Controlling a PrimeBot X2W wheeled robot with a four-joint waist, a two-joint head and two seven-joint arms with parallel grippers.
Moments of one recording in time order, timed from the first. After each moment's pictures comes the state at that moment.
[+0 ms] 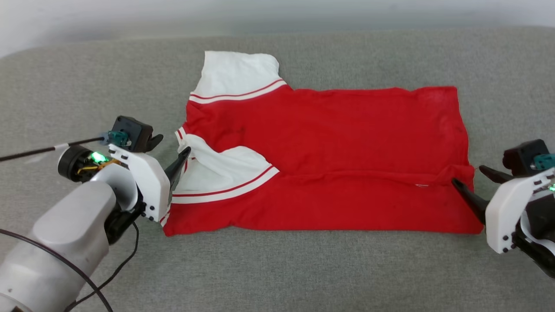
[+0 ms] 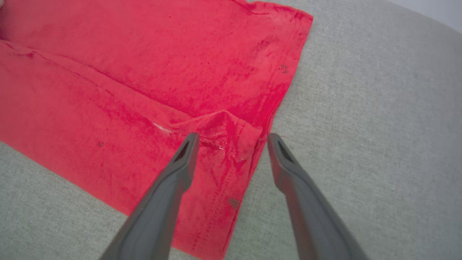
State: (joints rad) left arm -0.85 0.57 -1.02 0.71 -0.88 -0.13 -0.09; right arm -0.45 -0.63 0.48 0.33 0.61 0.13 0.29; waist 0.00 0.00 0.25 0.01
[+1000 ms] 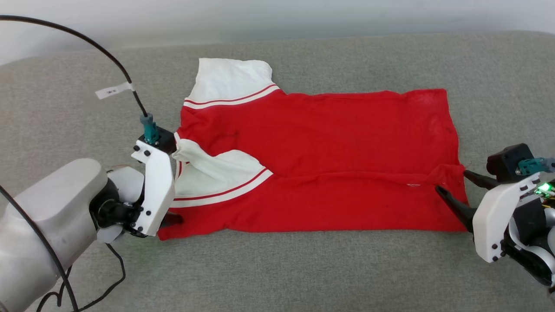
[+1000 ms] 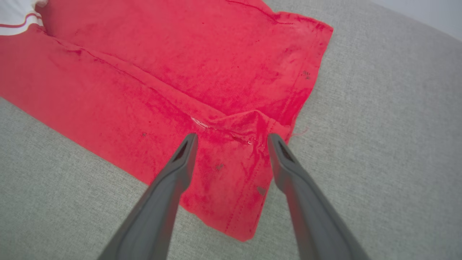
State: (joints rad) left arm -1.01 0.71 -1.26 0.46 -1.25 -0.13 0.79; right arm -0.38 -0.63 0.44 0.16 0.58 0.13 0.40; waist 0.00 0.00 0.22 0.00
